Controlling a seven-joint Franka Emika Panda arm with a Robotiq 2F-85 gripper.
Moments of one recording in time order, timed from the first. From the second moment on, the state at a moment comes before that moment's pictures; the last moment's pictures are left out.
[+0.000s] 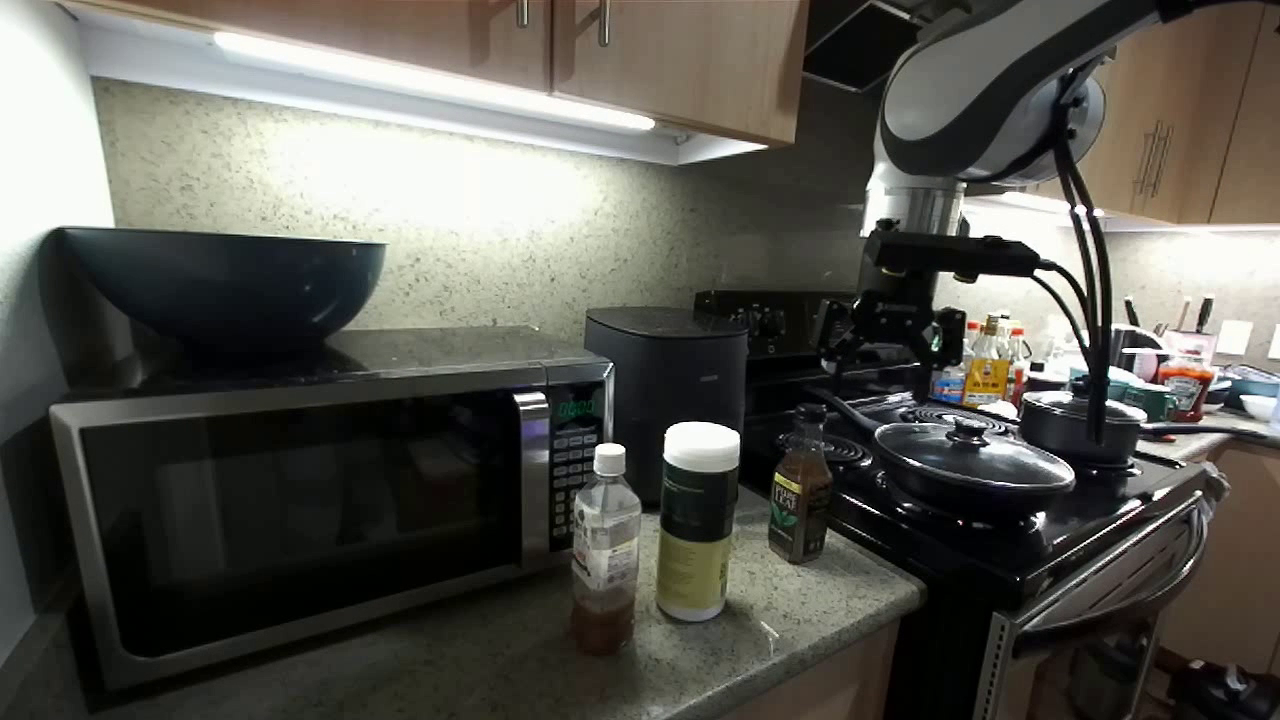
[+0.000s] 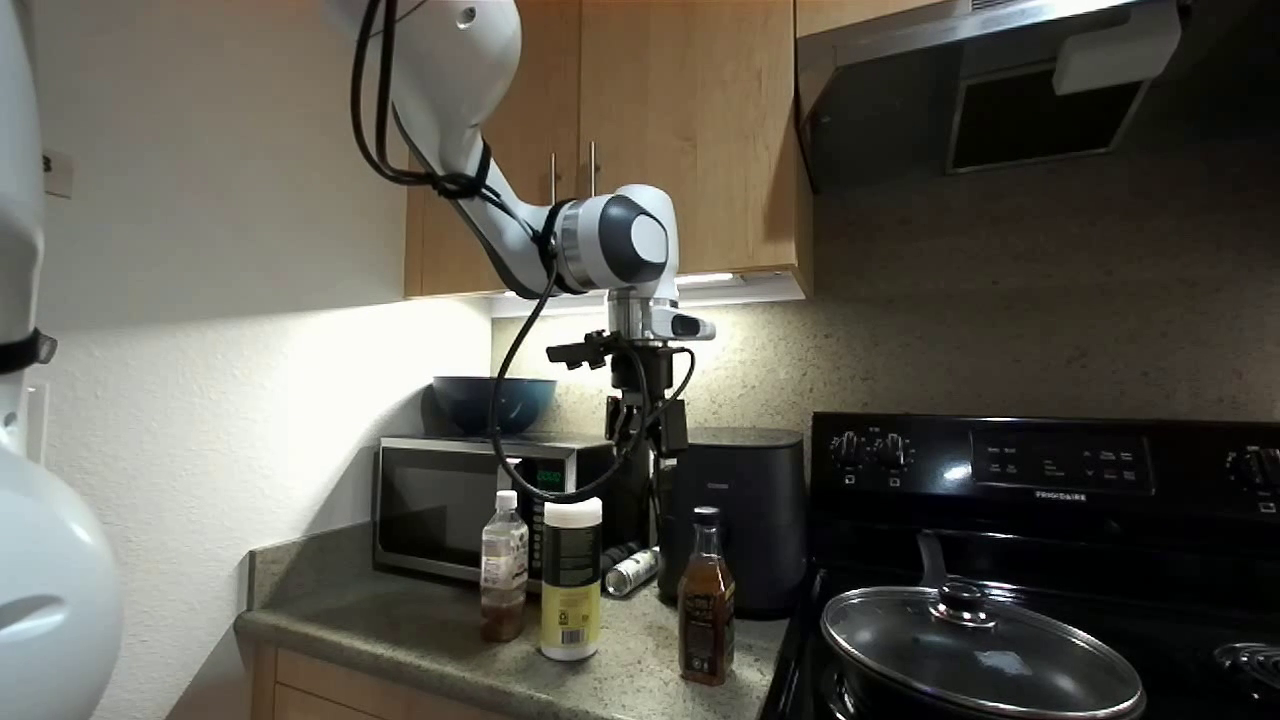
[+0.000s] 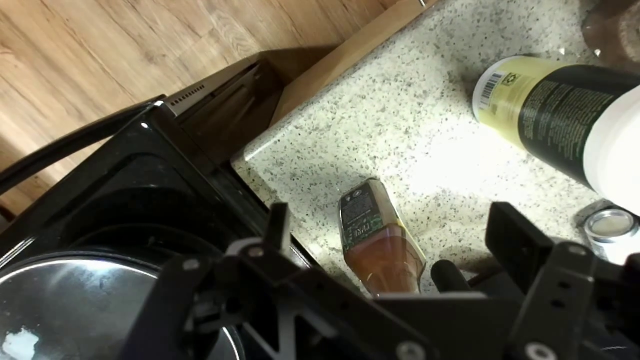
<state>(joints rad) -0.10 -0.10 0.05 -2.12 0.01 2.07 0.55</state>
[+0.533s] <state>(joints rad) -0.09 0.08 -0.02 -2.02 -0.07 2.07 0.37</state>
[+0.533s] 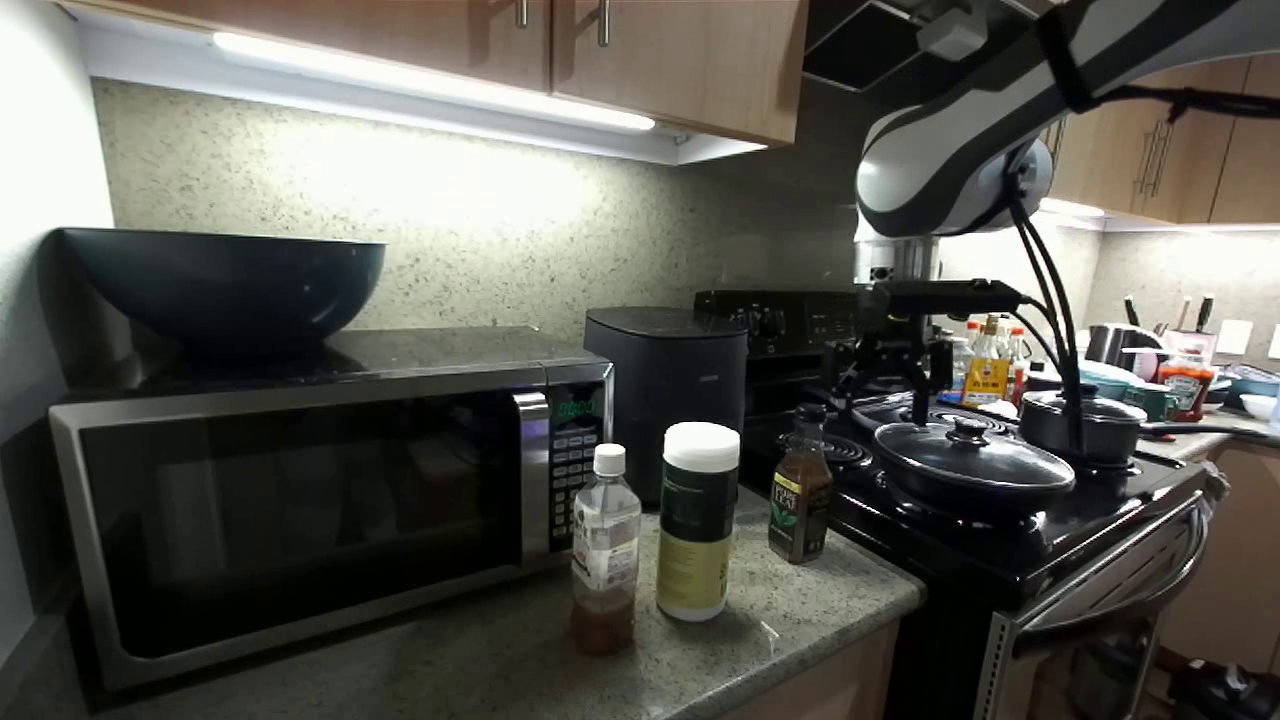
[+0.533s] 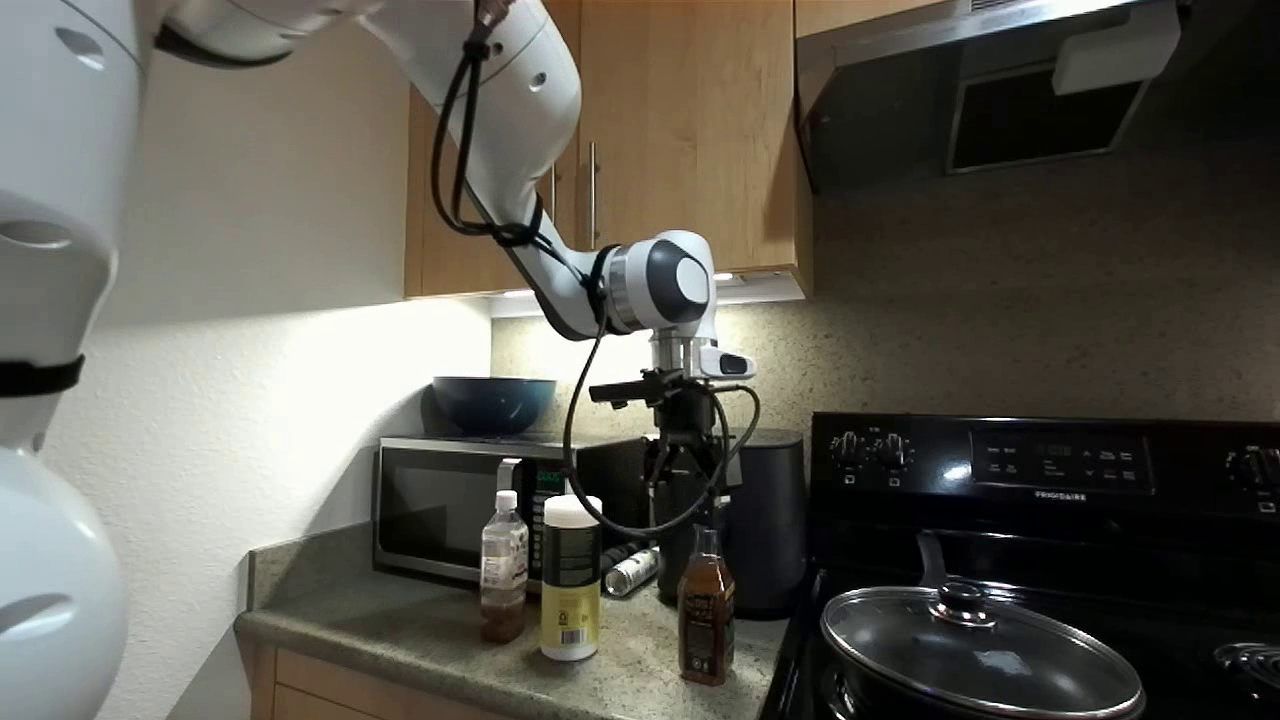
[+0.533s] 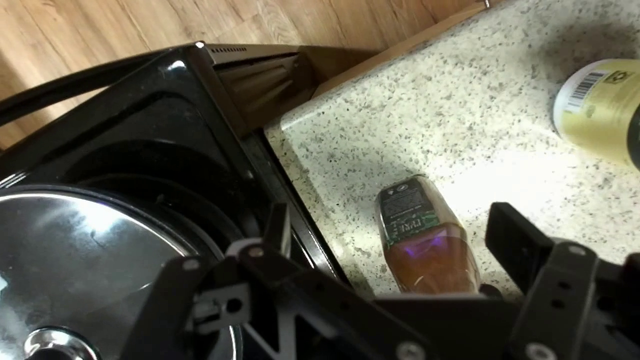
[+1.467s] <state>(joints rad) -0.06 0.22 -0.03 -1.88 -0.06 2.07 0.14</state>
